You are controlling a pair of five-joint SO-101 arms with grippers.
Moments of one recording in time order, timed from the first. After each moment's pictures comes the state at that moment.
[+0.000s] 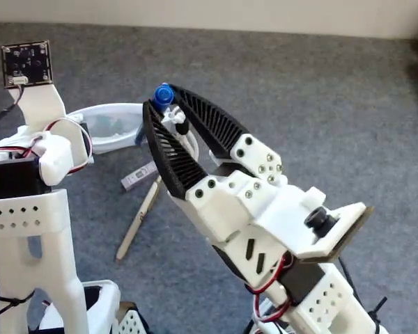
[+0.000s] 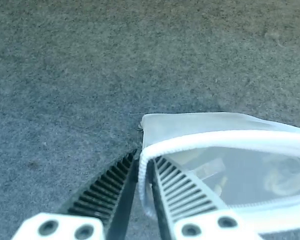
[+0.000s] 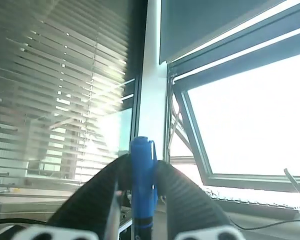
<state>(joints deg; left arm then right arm) -12.4 -33.4 15.6 76.3 8.6 -47.7 -64.2 43.4 -11.2 1.5</state>
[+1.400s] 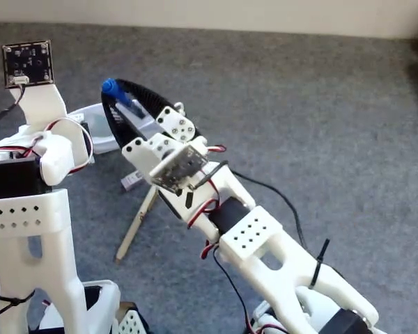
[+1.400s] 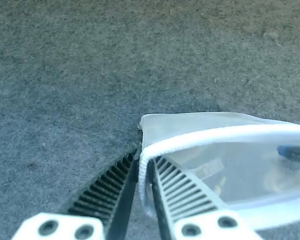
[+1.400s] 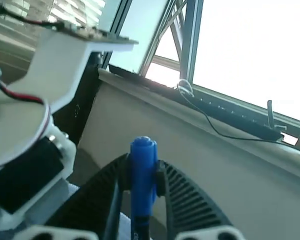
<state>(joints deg) -12.4 -33.4 15.6 76.3 8.6 -44.9 -30.8 45.1 -24.4 23.0</state>
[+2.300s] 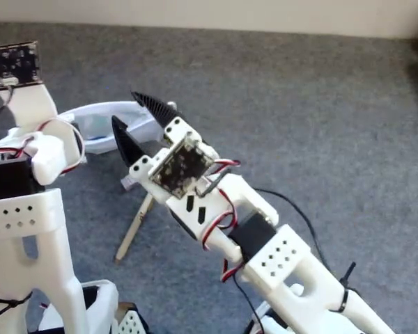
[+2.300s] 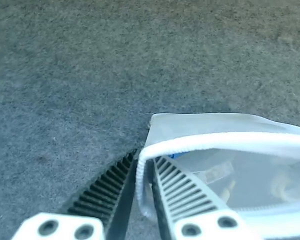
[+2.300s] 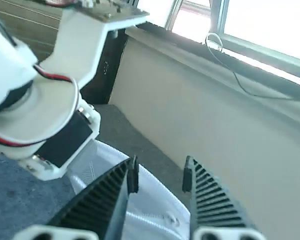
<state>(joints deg) -16.2 -33.4 15.6 76.3 8.6 -47.0 -44.5 41.0 8.0 20.2</state>
